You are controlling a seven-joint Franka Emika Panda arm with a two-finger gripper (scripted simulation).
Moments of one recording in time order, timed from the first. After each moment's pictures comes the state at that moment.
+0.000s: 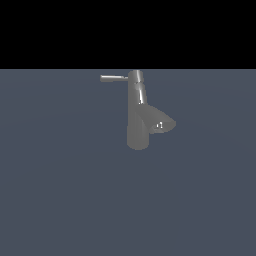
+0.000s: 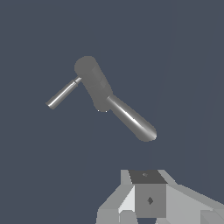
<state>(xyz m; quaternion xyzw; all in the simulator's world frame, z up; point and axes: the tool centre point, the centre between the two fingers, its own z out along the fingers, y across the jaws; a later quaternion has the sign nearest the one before) -0.073 0.021 0.455 0.95 -0.30 0.02 0.06</state>
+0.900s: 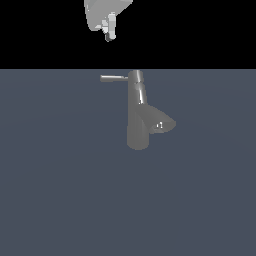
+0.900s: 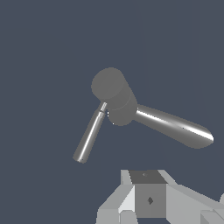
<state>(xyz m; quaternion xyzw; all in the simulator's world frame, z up) 0.030 0.049 0.368 0.88 -0.46 0.02 0.07</state>
